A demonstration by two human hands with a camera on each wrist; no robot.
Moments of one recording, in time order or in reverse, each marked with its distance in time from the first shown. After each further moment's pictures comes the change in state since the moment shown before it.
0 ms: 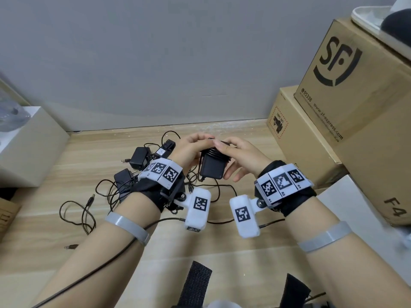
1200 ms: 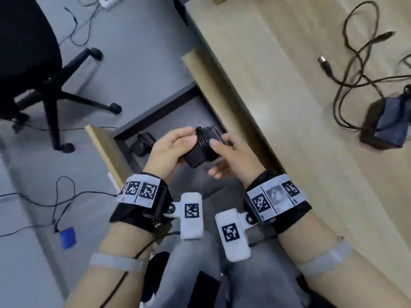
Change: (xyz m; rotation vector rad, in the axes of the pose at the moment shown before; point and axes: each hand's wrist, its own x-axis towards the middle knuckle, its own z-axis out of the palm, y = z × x) left_hand -0.412 -0.293 -0.182 -0.635 1.238 -0.147; right_hand -0.124 0.136 0.440 -0.148 -0.986 0.345
